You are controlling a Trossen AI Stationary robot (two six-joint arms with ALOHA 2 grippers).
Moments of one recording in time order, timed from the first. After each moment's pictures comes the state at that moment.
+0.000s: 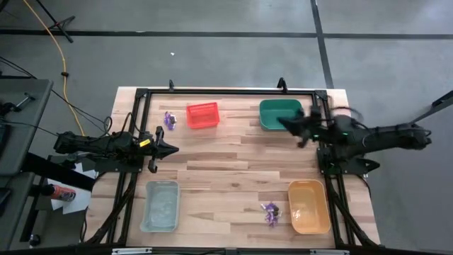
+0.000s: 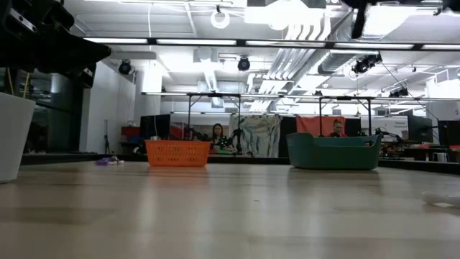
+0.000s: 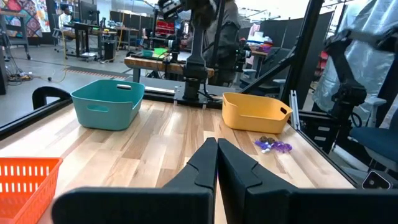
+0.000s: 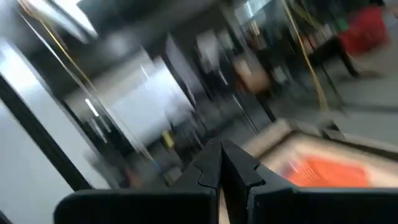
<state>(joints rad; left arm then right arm) -0.13 0.02 0.01 0.03 -0.12 -0.13 0.04 0.72 0.56 0.28 0.28 0.52</state>
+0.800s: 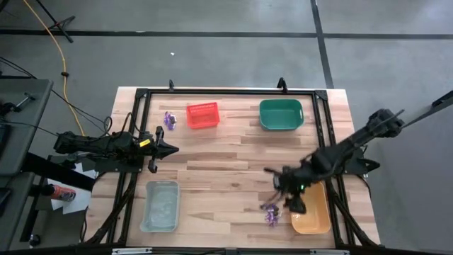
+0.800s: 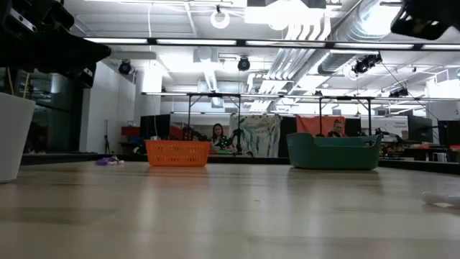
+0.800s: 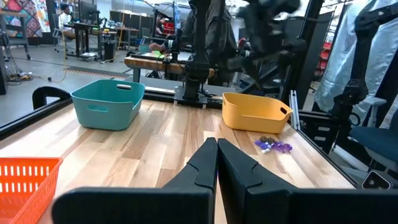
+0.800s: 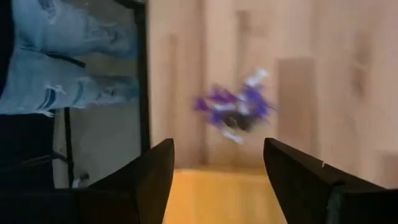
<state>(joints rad) -0.13 0.02 0.01 0.03 -0.12 -0.13 0.55 1.36 1.08 -0.77 -0.19 0.65</state>
